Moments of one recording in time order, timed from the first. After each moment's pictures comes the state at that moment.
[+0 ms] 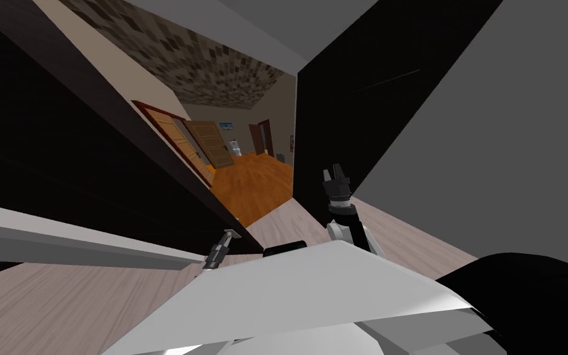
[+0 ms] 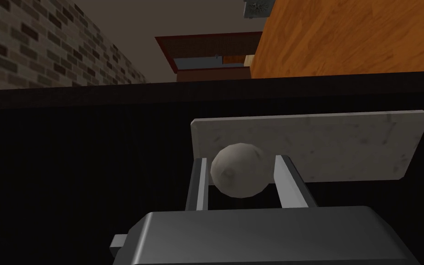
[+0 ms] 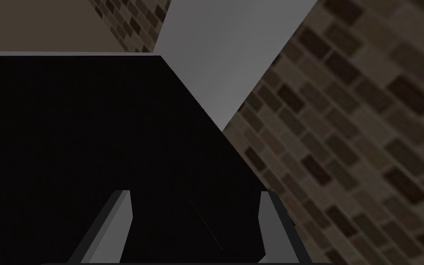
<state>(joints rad) 0.22 0.47 -0.13 -0.67 -0.01 -1.18 0.44</state>
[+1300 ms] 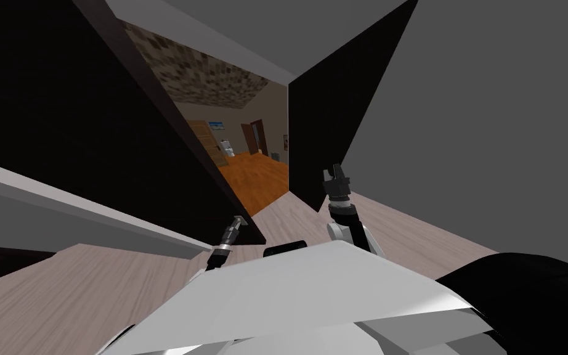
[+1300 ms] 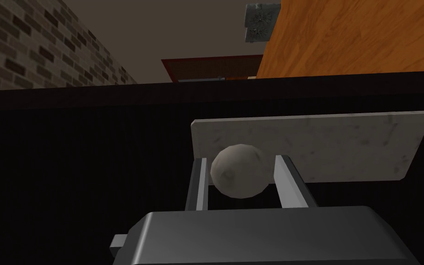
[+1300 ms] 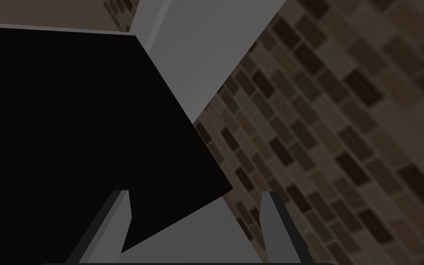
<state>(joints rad) -0.03 0.41 -0.17 -0.52 0.01 -1.10 0.40</state>
